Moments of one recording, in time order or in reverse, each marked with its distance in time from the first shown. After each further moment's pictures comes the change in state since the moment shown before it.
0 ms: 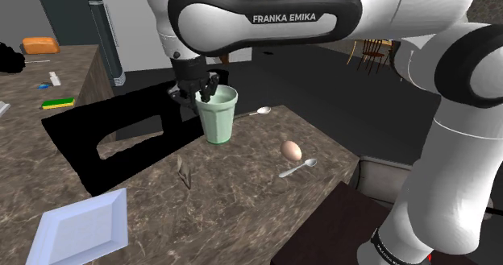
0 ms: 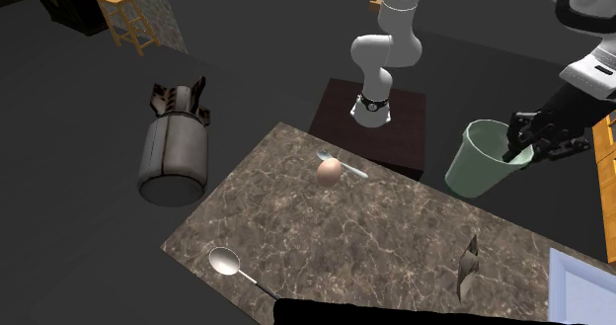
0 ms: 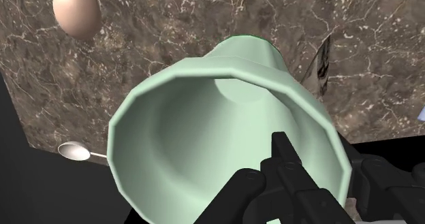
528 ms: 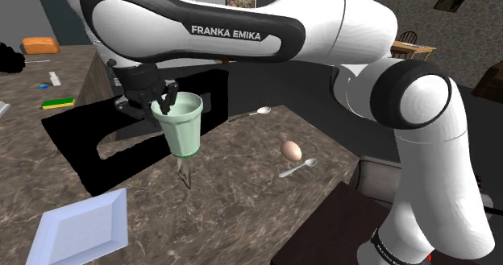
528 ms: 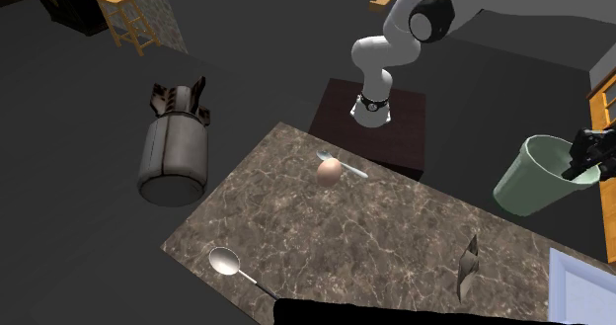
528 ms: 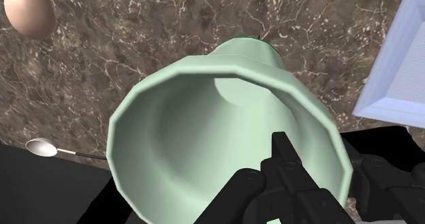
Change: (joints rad) arm 0.238 0.352 0.025 0.488 -0.161 -0.208 0.126
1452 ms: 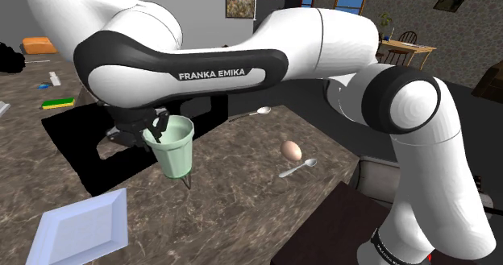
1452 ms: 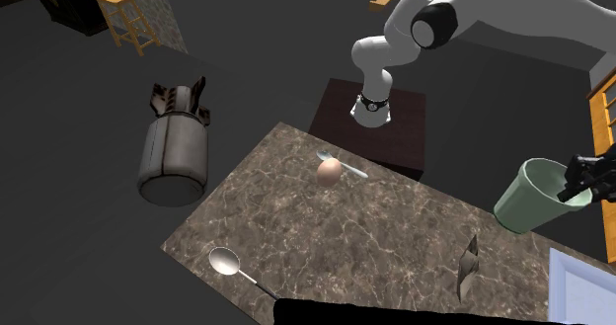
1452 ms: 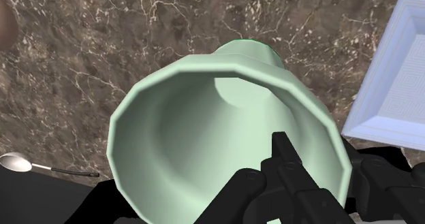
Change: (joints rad) arm 0.018 0.046 0.002 -0.095 -0.013 0.114 0.080
